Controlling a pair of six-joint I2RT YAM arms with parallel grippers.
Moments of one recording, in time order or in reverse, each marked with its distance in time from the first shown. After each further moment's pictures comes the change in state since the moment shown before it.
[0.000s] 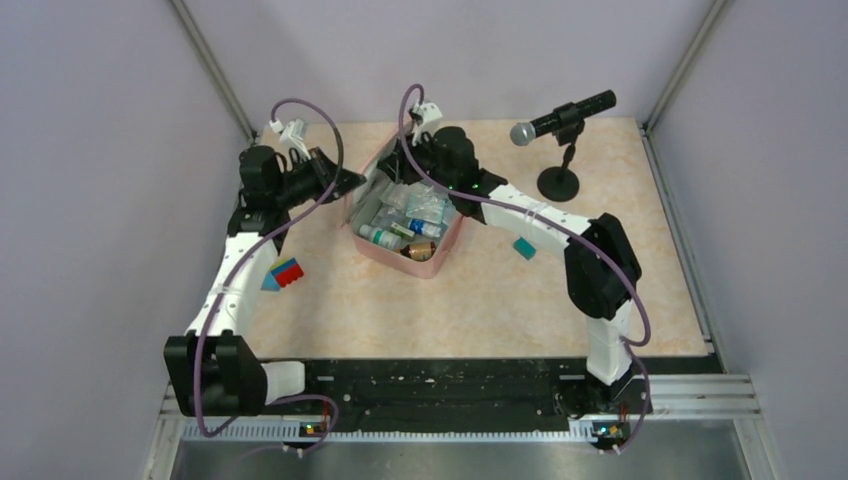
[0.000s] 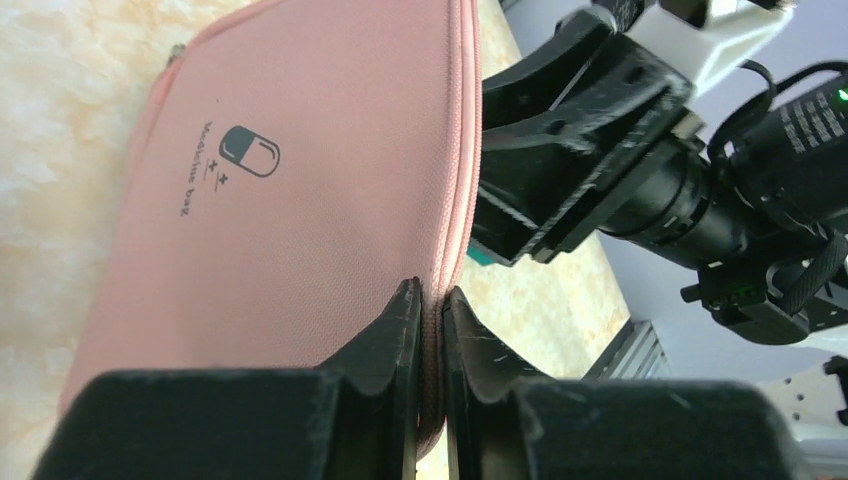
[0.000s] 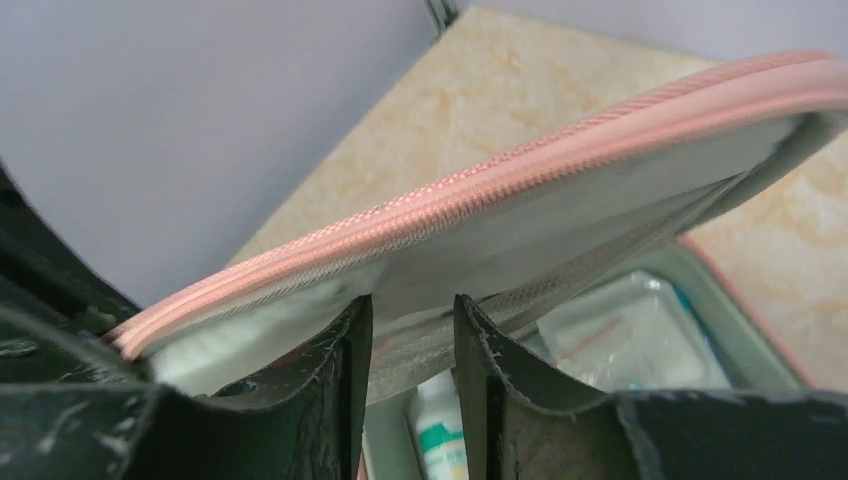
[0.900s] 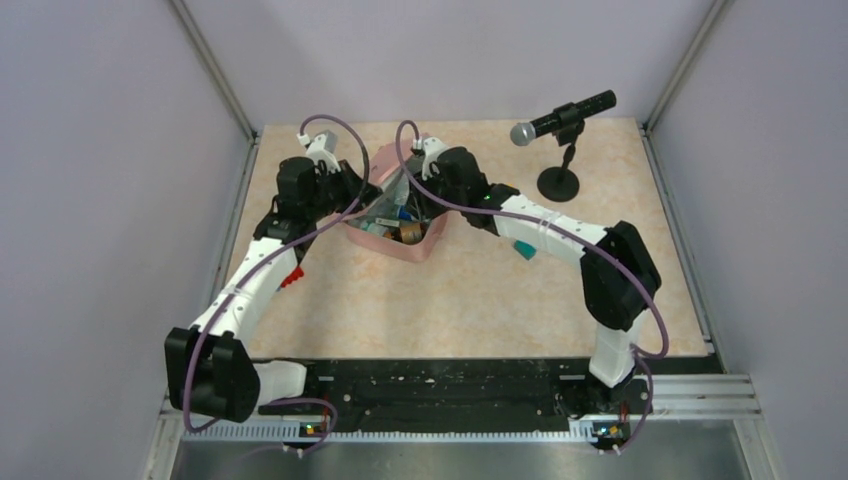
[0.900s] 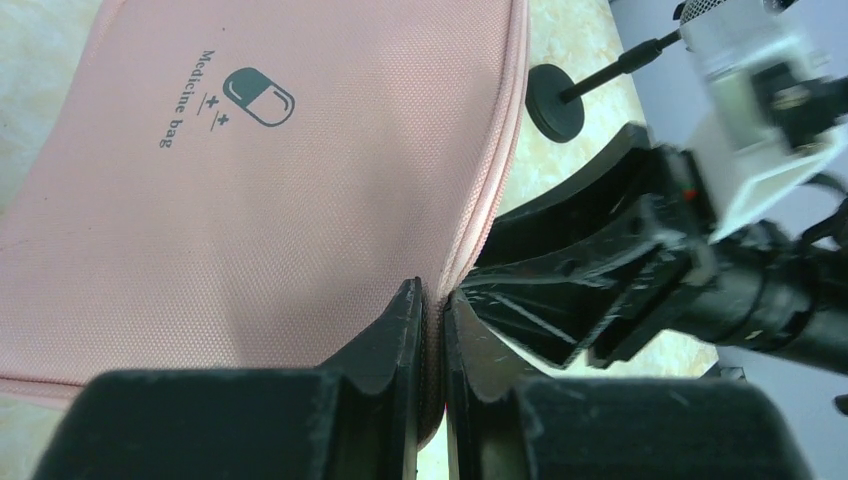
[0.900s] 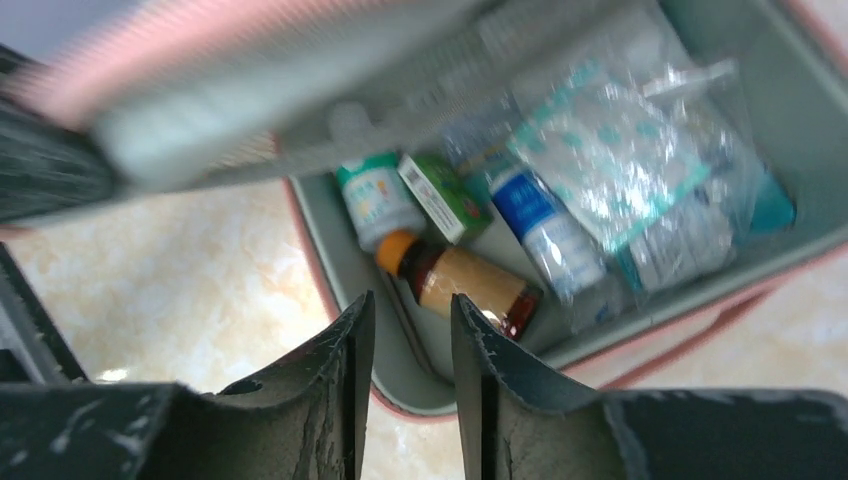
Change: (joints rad) left arm -0.212 -0.014 -0.076 -0.028 -0.376 0.048; right arm 0.005 -0.122 -0.202 -0.356 0.032 -0.122
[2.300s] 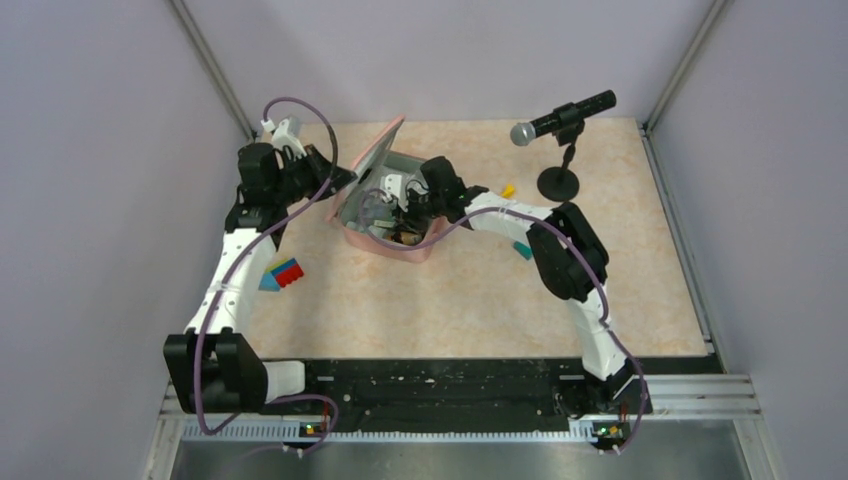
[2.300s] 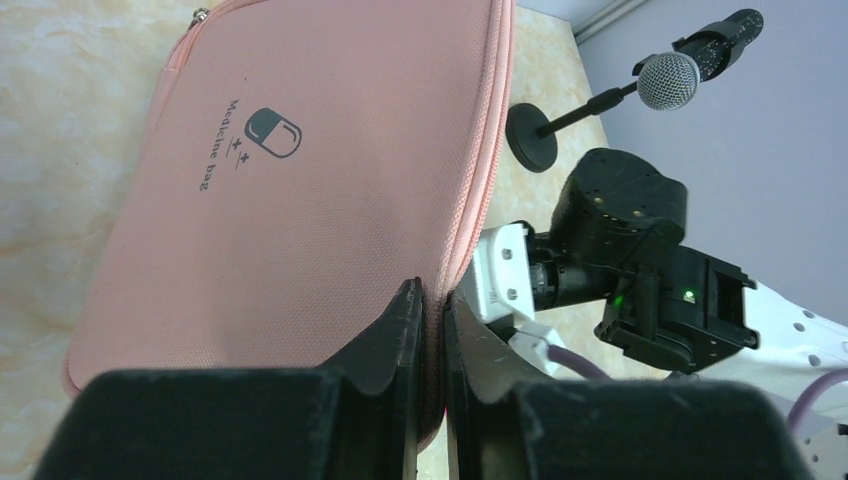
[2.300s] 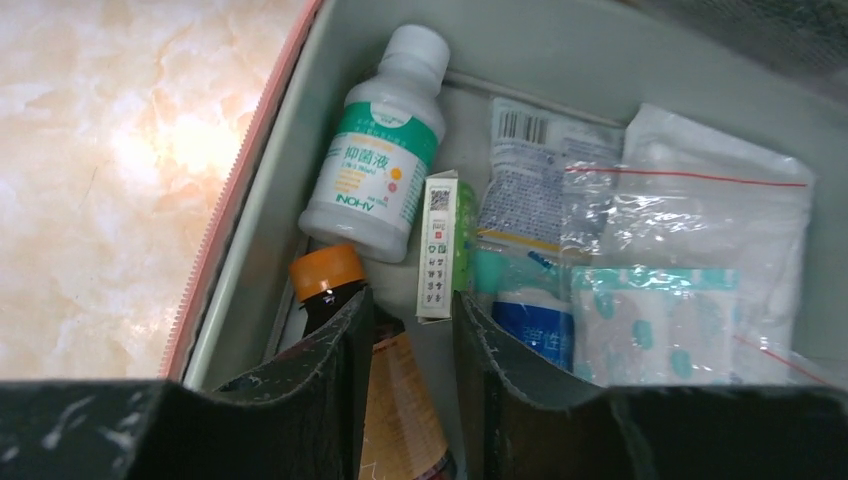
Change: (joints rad) left arm 0.203 0.017 0.107 -0.068 0.214 0.006; right arm -0.035 0.315 0.171 0.065 -0.472 -0.830
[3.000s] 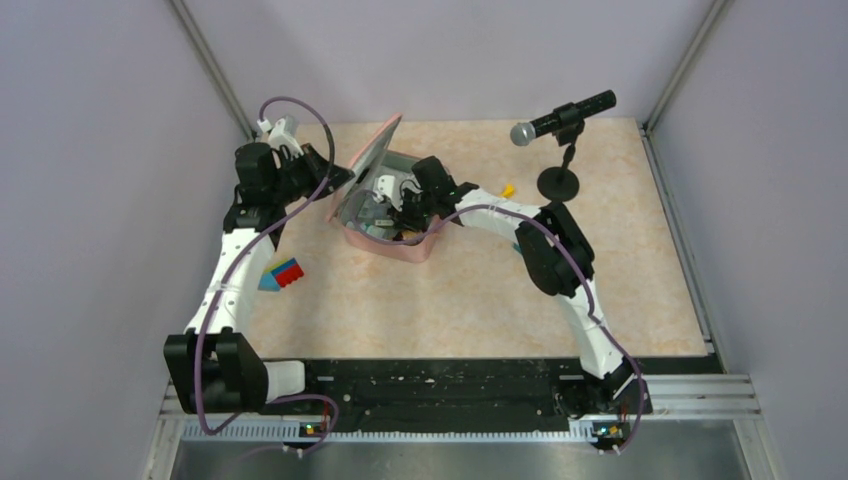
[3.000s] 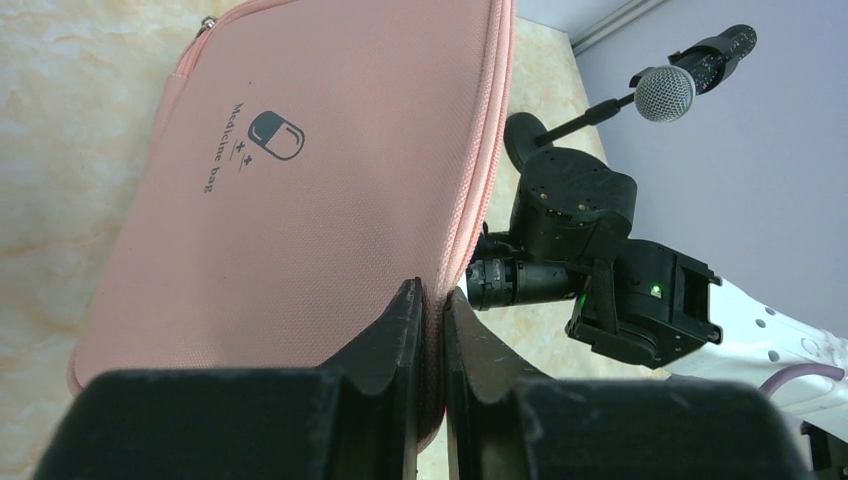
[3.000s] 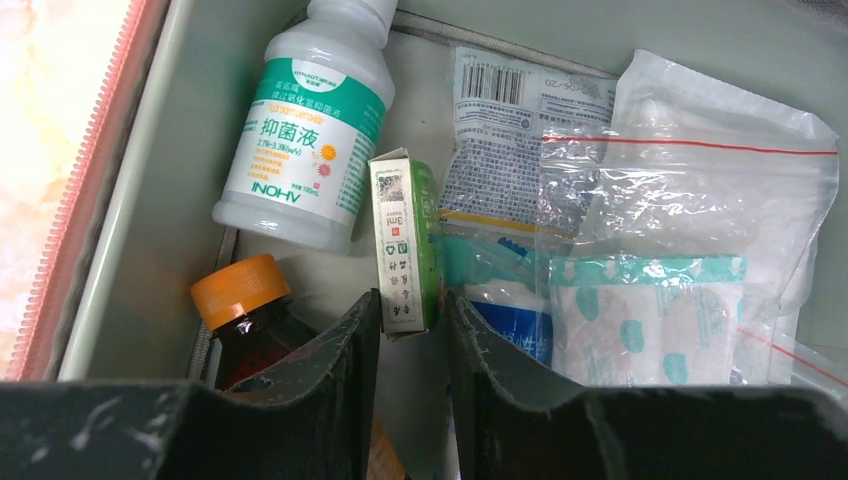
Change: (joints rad) left arm 0.017 0.002 0.000 0.011 0.008 -0.020; right arm 0.010 0.115 0.149 -0.130 0.110 -0.037
